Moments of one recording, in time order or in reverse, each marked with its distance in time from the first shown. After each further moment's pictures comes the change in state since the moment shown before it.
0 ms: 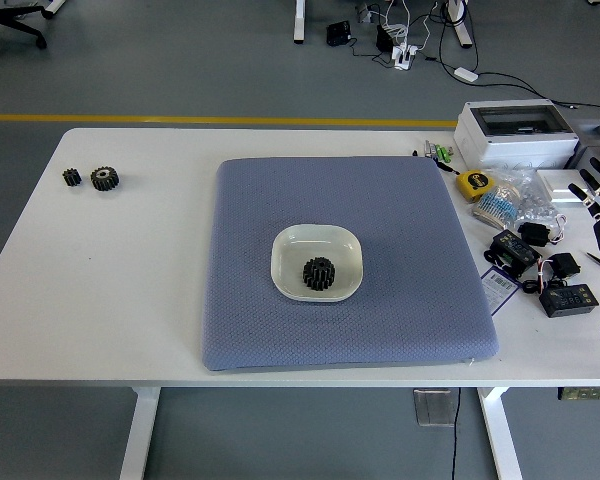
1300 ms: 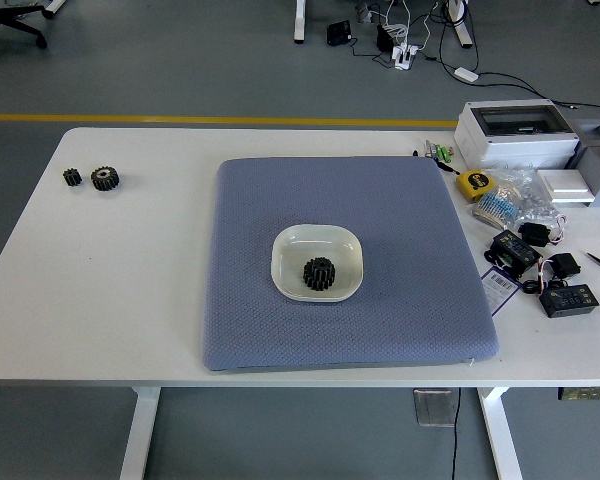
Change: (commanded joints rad) left arm 0.042 0.014 -0.140 0.000 0.082 0.015 -0.025; right arm -0.291 0.006 0.307 0.262 -0.053 0.047 -0.083
